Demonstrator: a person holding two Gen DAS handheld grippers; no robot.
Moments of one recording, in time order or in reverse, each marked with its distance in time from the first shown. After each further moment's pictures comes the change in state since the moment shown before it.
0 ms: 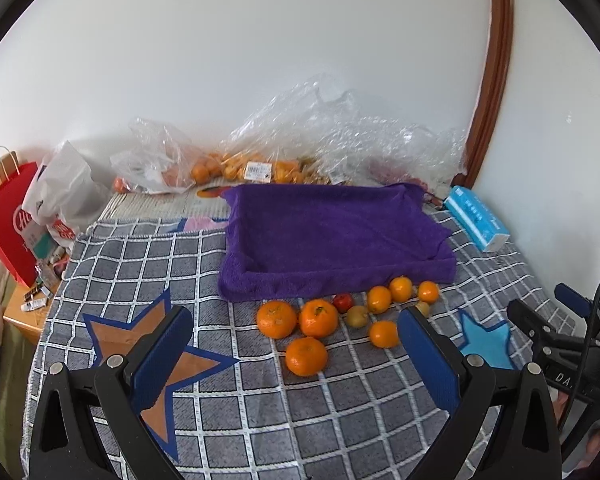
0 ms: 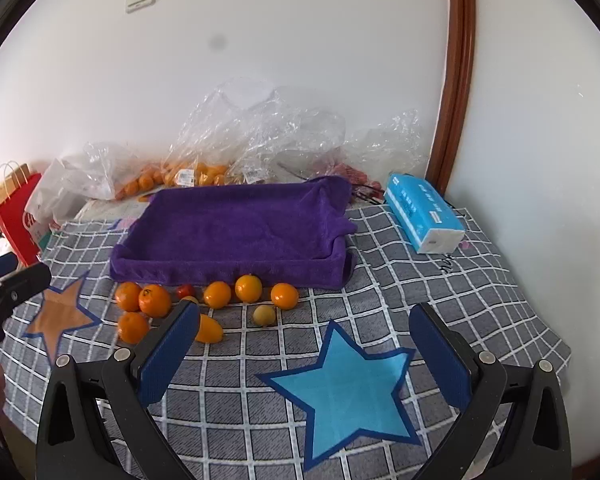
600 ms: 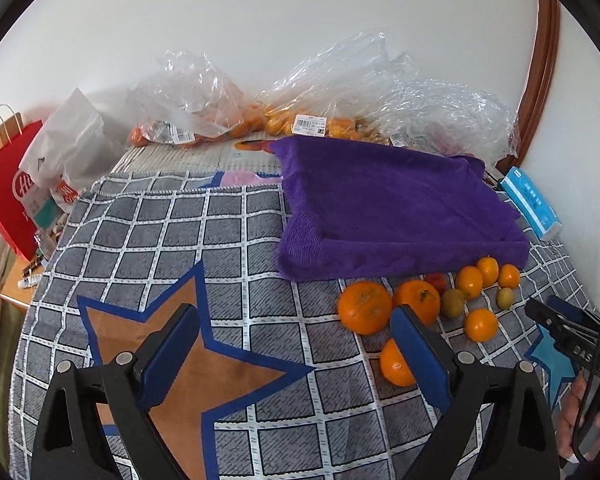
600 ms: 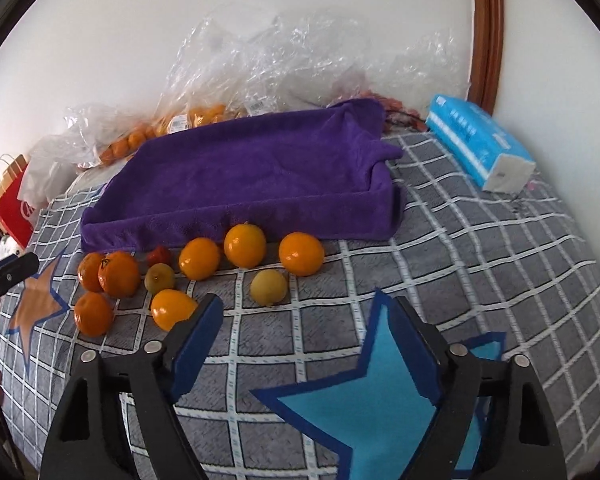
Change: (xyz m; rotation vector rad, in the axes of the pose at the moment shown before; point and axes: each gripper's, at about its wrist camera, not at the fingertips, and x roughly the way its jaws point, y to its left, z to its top) left arm 0.071 0.061 -0.023 -0.051 0.086 0.039; right arm 0.108 0.002 -0.028 0.079 0.170 0.149
